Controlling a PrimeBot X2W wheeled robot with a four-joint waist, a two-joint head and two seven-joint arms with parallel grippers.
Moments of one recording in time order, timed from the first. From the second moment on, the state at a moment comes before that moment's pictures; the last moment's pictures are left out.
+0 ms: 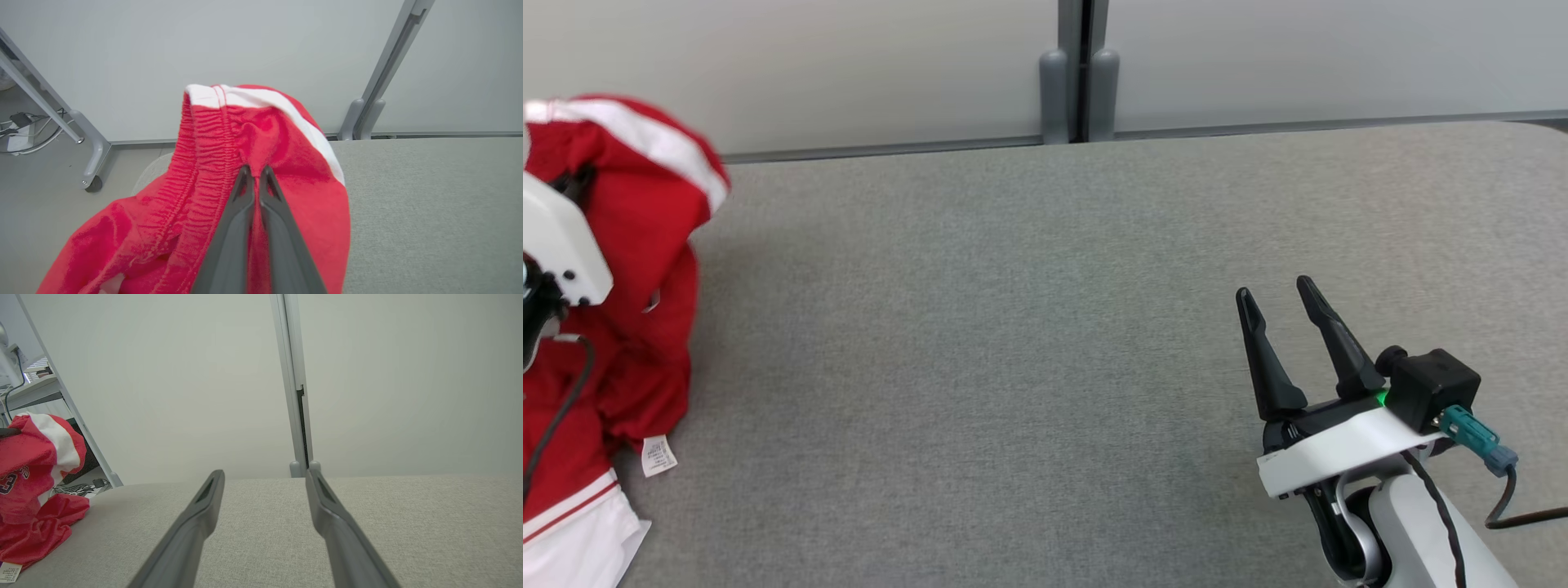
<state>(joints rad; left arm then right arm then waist) -0.76 0.52 -0.20 0.67 -0.59 -0.13 0.39 -0.30 -0.11 0.31 0.25 0.40 0.13 -0.26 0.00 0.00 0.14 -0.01</state>
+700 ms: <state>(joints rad) -0.67 0.34 -0.29 0.08 -0.76 -0.07 0.39 -0.25 -0.09 0.27 0.26 0.40 0.13 -0.26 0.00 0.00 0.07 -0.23</state>
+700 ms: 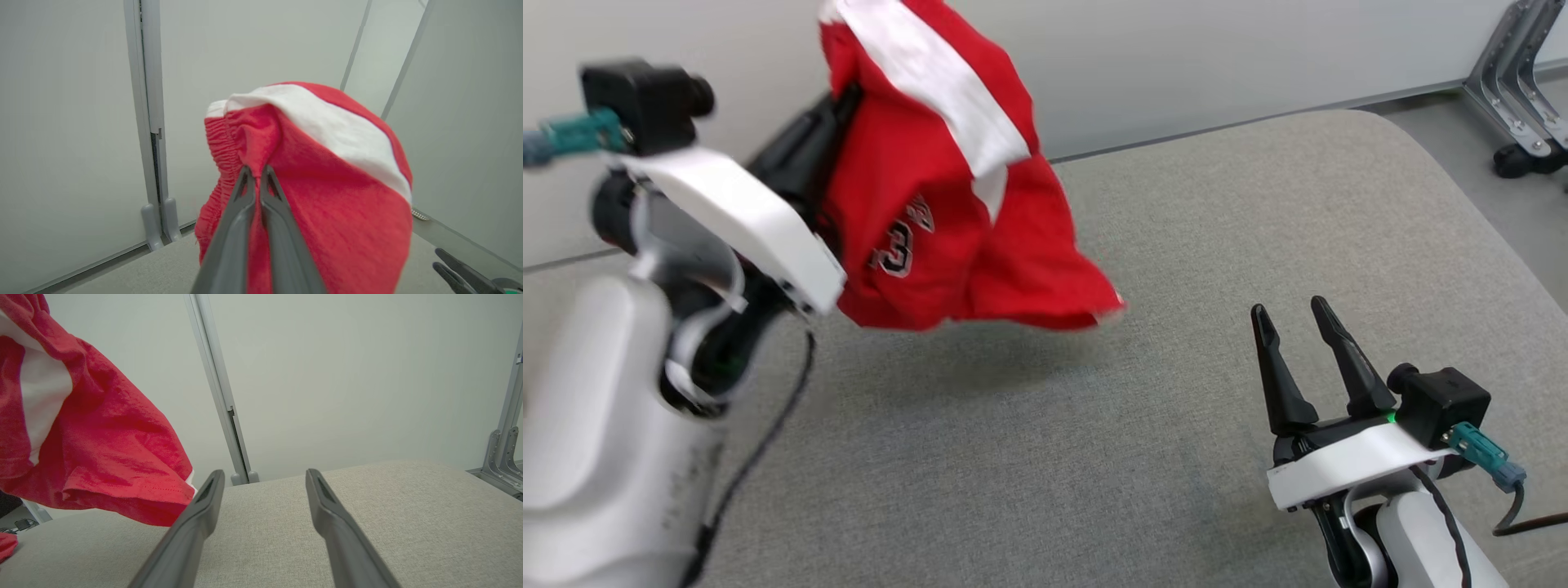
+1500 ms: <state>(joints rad) -0.42 0.14 -0.44 0.52 -0.68 -0.12 -0.11 -0.26 -0.13 0.31 0.28 0.41 0.13 -0.26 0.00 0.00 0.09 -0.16</state>
